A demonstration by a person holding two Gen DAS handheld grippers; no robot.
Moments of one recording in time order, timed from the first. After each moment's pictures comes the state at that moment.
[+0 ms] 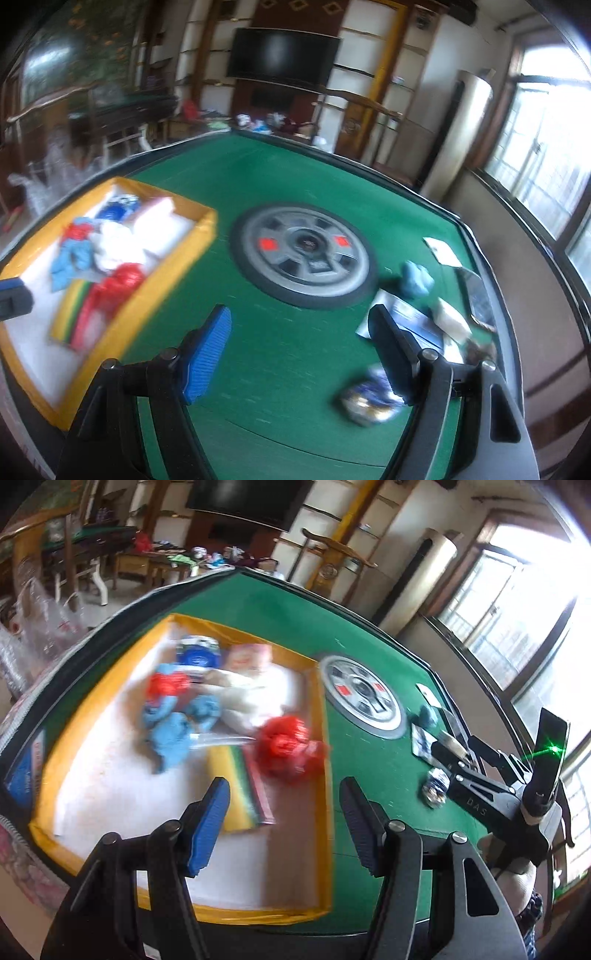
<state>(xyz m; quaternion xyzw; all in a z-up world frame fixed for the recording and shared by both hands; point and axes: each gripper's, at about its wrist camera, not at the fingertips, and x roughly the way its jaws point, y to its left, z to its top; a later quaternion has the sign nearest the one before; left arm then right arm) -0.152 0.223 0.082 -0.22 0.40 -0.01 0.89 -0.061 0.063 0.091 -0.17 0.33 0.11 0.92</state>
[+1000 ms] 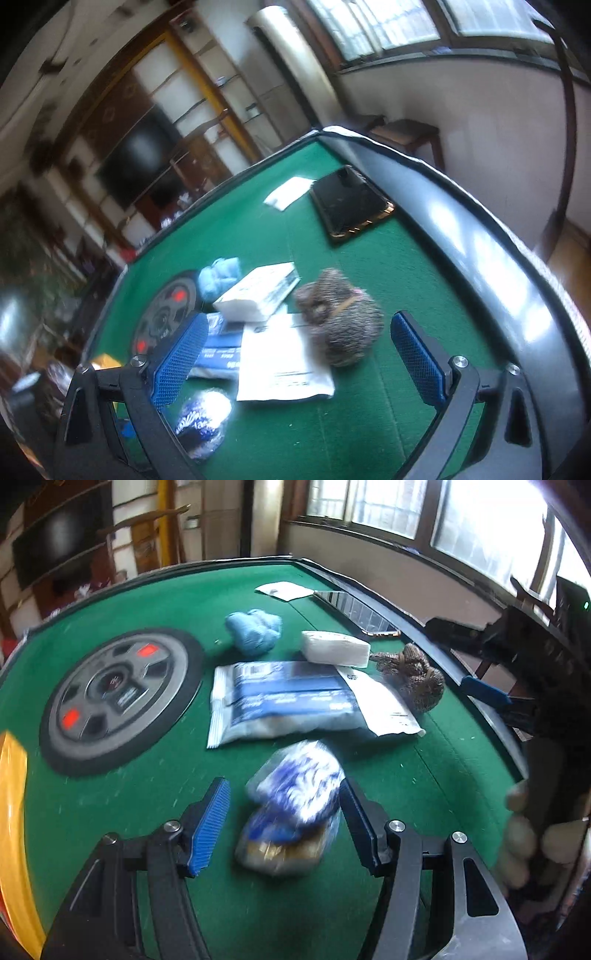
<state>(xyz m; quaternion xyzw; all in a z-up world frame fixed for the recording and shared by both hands) -0.010 -0.071 0.039 0.04 0.44 -0.18 0.88 -0.010 -0.240 0.044 0.26 0.33 0.01 0.90</state>
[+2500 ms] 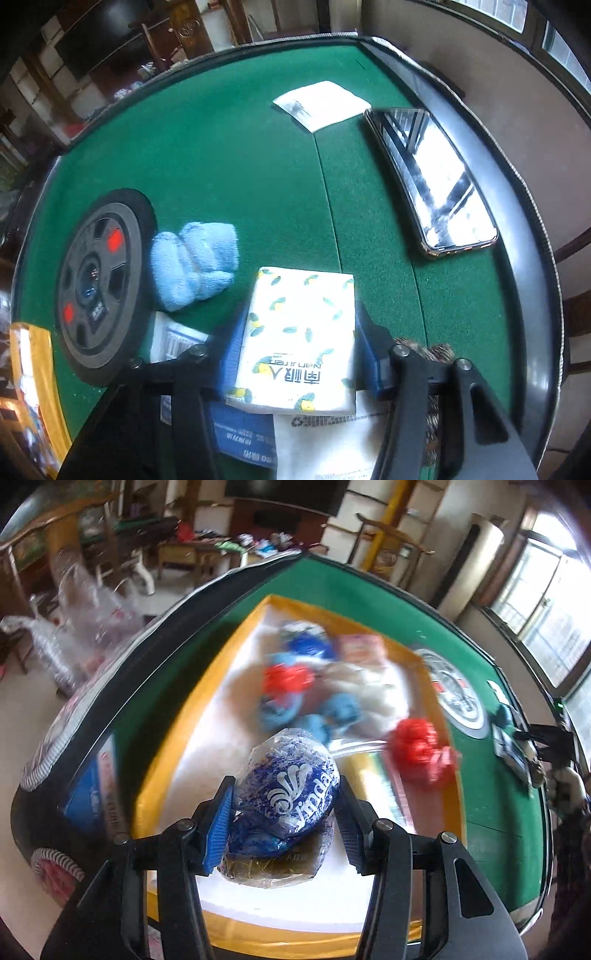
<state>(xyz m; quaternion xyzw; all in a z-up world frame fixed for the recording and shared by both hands) -0.142 0.306 0.037 -0.19 0.44 0.10 0.87 0.152 -0.152 0.031 0.07 0.56 -0.02 0.82</state>
